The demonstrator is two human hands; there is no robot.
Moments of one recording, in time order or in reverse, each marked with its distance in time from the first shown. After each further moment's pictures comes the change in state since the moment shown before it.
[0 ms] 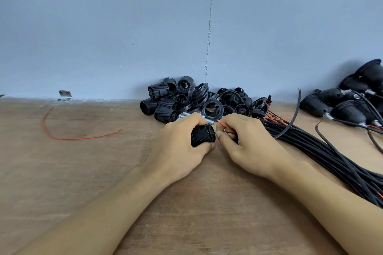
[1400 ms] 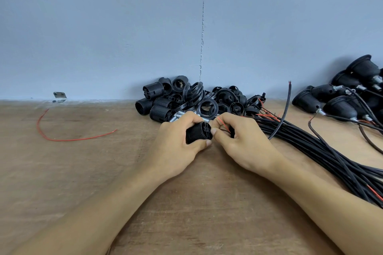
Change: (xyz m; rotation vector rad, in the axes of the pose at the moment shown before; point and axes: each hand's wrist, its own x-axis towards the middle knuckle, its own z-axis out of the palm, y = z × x) left_hand 0.001 -0.003 0.003 -0.158 -0.100 -0.105; right_hand -0.003 -0.004 0.004 0.251 0.058 0.193
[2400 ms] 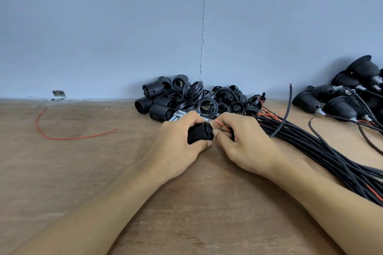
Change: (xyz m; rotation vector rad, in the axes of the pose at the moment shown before) left_hand 0.000 -0.001 0.002 0.026 0.004 0.048; right_hand -0.001 0.004 -0.006 -0.181 -0.040 -0.149
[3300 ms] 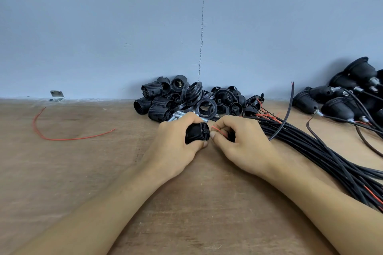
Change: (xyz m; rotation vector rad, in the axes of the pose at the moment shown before) left_hand 0.001 0.000 -0.001 0.047 0.052 0.021; right_hand -0.003 0.003 0.005 0.079 0.053 0.108
